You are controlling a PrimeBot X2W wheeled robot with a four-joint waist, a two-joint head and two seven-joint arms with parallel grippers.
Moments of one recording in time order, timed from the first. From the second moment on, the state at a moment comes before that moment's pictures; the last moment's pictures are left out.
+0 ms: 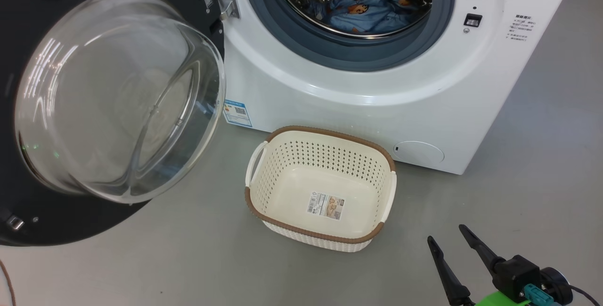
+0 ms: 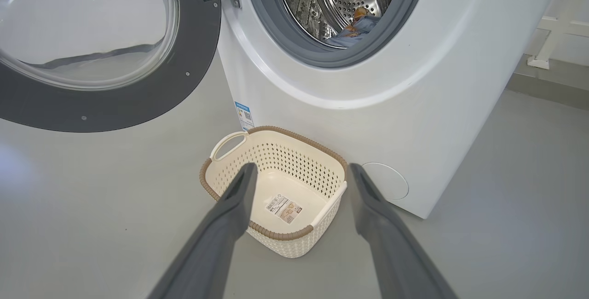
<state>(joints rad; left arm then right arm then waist) -0.51 0.34 0.59 0.69 -1.61 -0.12 0.44 0.00 -0.16 0.11 0.24 0.12 0.13 -0.26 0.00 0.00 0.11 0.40</state>
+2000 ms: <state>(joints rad) -0.41 0.27 0.53 0.58 -1.62 -0.13 0.81 0.01 -0.16 0.12 0.25 0.13 0.13 -0.26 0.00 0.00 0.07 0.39</state>
